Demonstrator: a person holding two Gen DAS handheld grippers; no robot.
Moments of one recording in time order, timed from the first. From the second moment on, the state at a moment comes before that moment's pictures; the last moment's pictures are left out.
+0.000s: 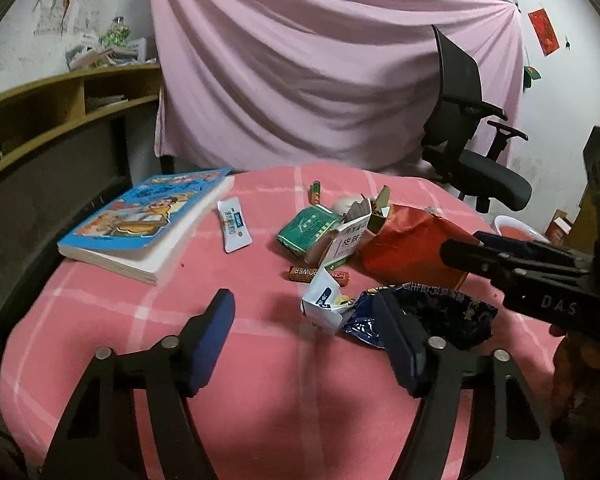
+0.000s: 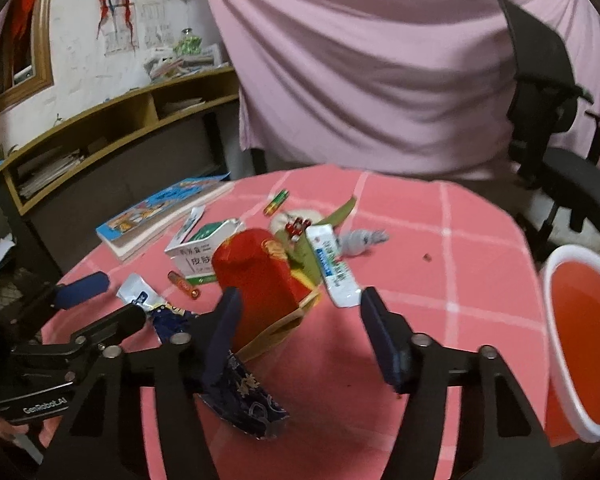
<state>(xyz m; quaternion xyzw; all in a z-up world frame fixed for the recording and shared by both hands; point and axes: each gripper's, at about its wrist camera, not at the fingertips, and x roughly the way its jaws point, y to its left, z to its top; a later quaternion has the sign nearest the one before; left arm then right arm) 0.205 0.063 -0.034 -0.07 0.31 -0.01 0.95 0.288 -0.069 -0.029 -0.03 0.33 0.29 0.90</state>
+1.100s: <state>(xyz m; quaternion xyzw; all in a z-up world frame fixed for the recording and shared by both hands) 0.175 0.044 -0.013 -0.07 0.23 -0.02 0.97 0.246 -0.102 -0.006 0.02 0.22 0.31 0.92</state>
